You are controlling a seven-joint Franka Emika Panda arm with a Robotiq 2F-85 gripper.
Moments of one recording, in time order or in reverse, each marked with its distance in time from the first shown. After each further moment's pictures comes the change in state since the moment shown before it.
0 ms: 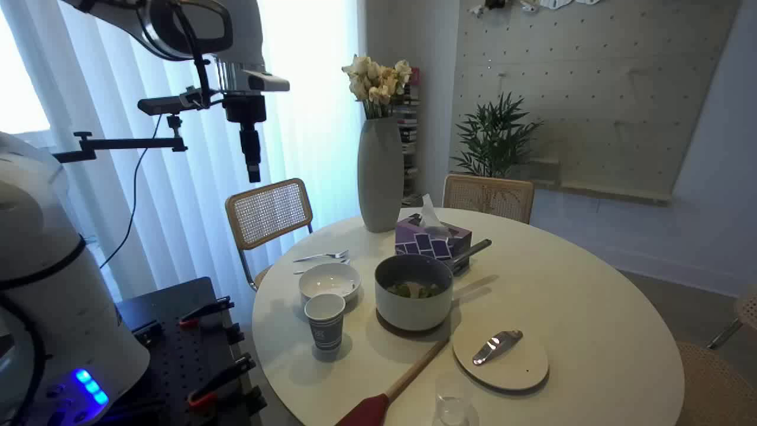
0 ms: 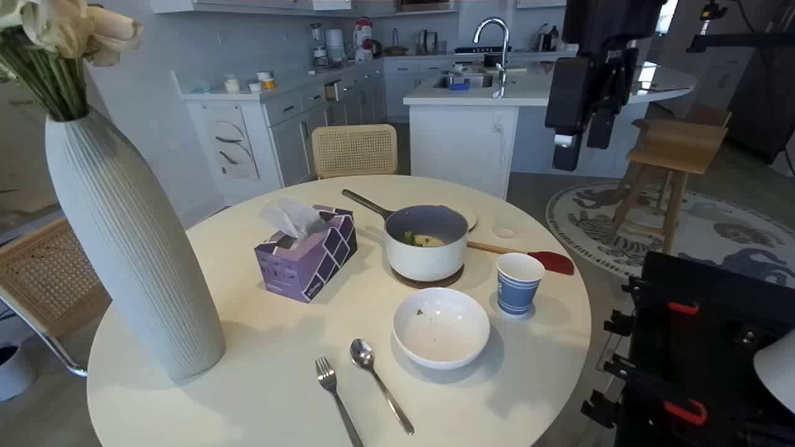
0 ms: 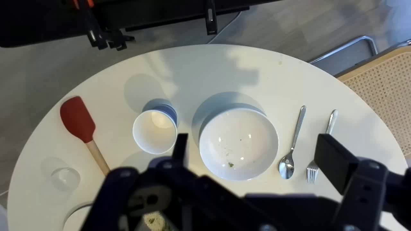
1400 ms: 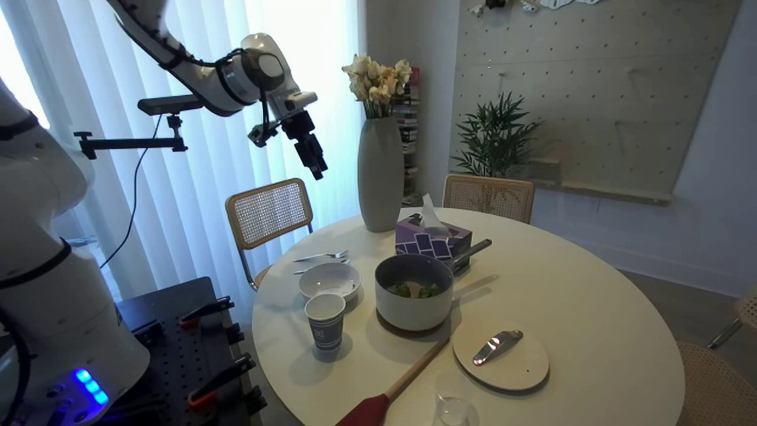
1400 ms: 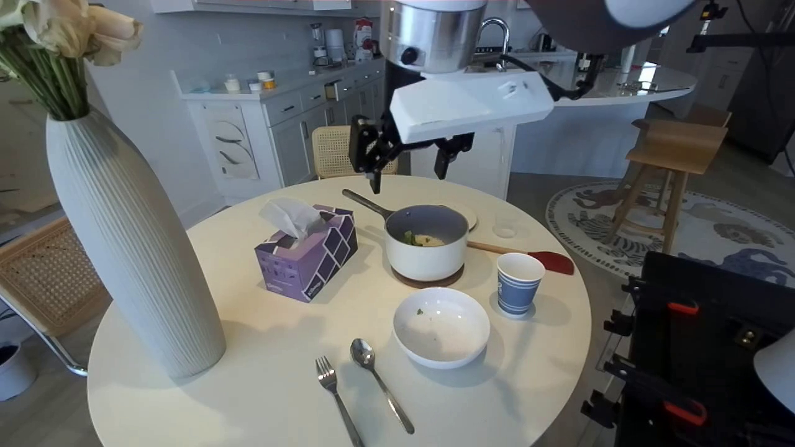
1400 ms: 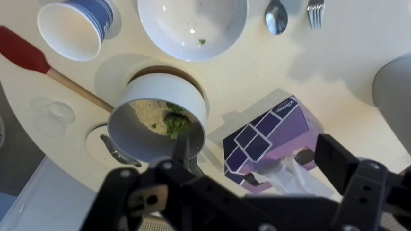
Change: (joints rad) arm -0.406 0.524 0.558 0.288 -0.535 0.466 0.927
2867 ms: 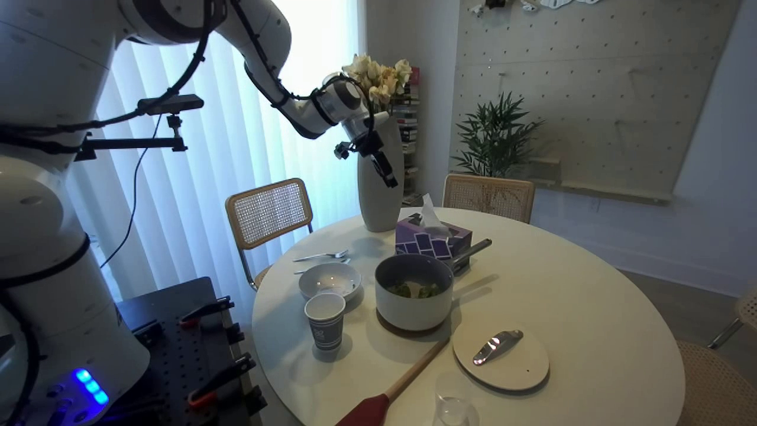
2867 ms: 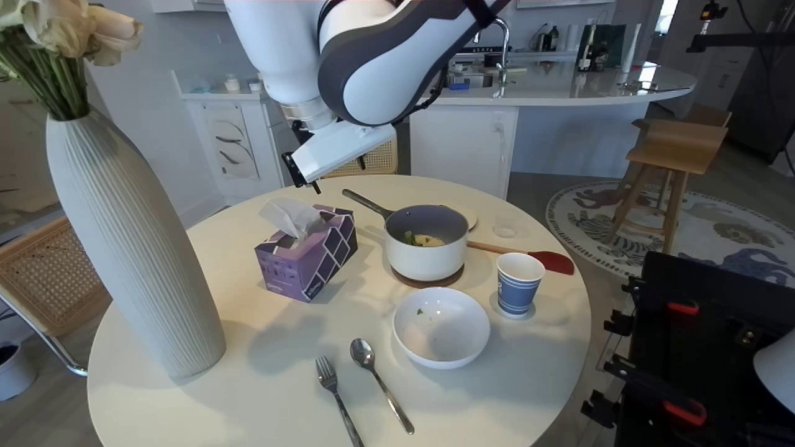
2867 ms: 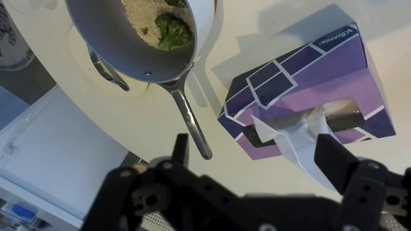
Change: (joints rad) arm 0.550 0.645 -0.644 0.690 -0.358 -0.236 -0.108
